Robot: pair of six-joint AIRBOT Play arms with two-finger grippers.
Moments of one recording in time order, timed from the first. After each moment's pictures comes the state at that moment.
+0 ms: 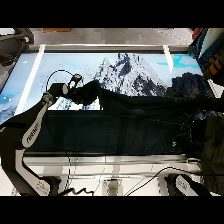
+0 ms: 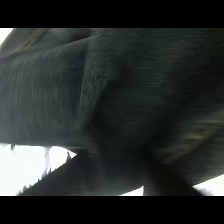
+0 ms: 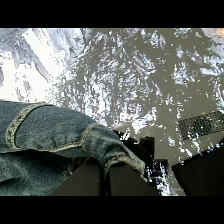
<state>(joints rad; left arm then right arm) -0.16 -1.84 1.47 1.53 -0.76 -1.16 -0.48 -1.04 1.02 -1.25 0.95 1.29</state>
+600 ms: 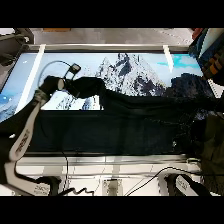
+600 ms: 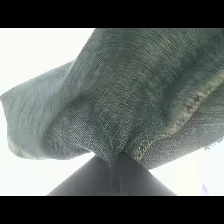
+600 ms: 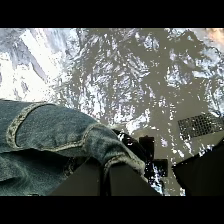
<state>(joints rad) -0.17 -1.60 1.48 1.73 -0.76 -1.15 -0.48 -1.04 1.02 -1.25 0.95 1.29</state>
